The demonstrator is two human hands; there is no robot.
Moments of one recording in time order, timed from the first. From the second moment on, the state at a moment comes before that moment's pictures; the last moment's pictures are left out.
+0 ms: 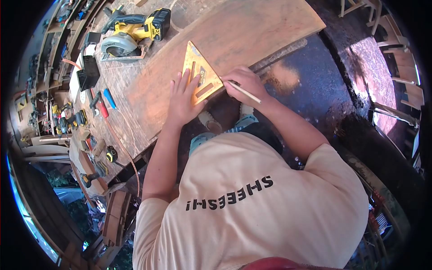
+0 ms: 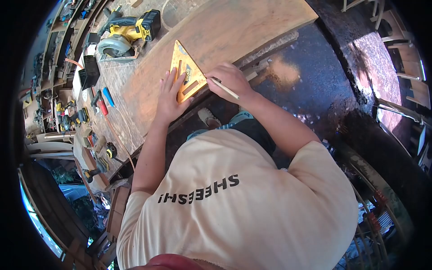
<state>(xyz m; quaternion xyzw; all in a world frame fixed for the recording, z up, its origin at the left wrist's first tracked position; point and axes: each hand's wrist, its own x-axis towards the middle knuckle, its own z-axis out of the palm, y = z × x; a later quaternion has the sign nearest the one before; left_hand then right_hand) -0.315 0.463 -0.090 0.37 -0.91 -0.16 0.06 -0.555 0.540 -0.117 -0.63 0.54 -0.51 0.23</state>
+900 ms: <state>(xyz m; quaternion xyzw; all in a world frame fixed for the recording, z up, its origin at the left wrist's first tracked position) -0.318 0.466 -0.088 0.36 -0.92 -0.14 0.05 -0.555 0.548 -0.122 -0.65 0.53 -0.50 0.22</state>
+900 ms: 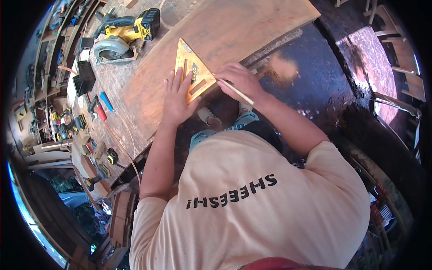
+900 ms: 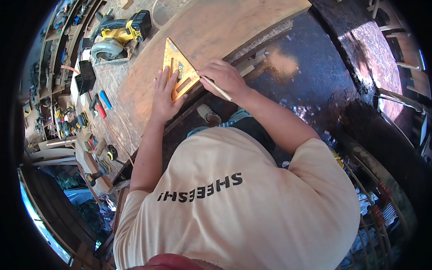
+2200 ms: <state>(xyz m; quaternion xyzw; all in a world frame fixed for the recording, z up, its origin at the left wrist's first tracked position) -0.316 0.465 -0.091 0.35 -0.93 -0.11 0.04 -0.609 0.547 -0.115 -0.53 0.61 -0.56 0.18</state>
